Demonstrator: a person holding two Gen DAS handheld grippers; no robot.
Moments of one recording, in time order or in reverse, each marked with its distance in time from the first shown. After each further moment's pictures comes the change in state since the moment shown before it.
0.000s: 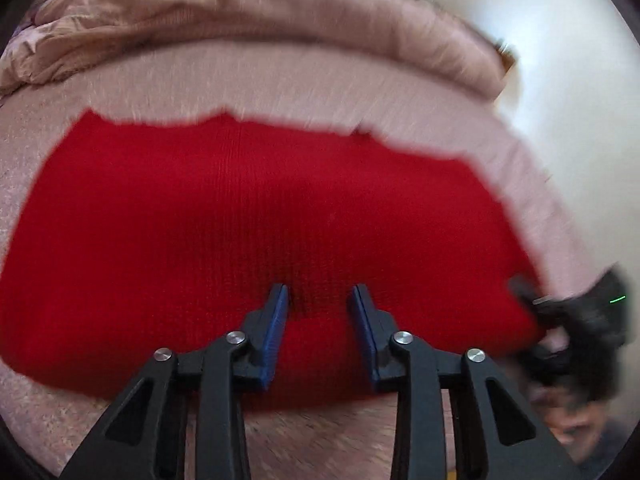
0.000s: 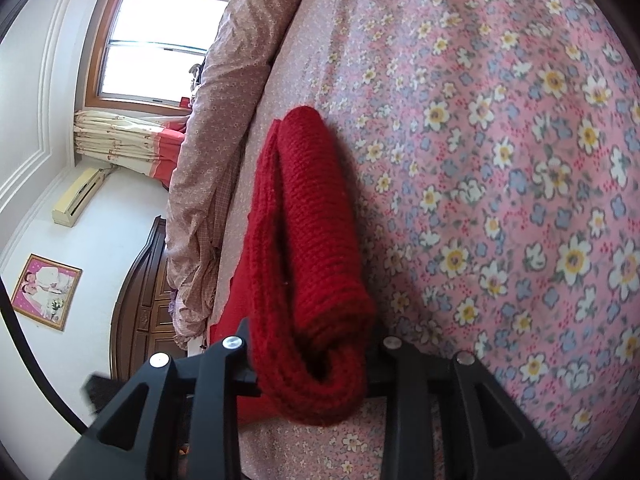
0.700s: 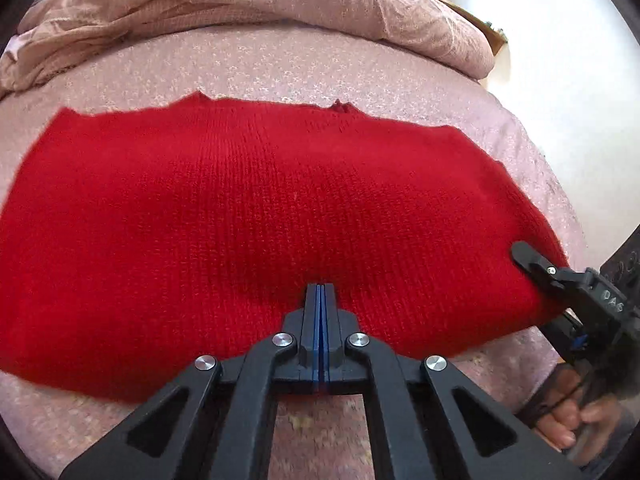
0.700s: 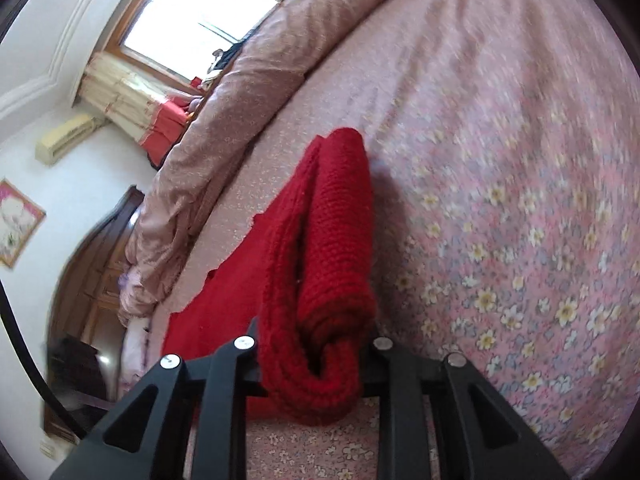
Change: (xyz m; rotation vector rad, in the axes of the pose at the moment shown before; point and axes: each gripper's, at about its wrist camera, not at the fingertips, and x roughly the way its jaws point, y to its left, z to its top) left arm 0.012 -0.014 -0.002 0.022 0.030 -0.046; right arm -0.006 0.053 -0.007 -0.251 -0.069 -0.150
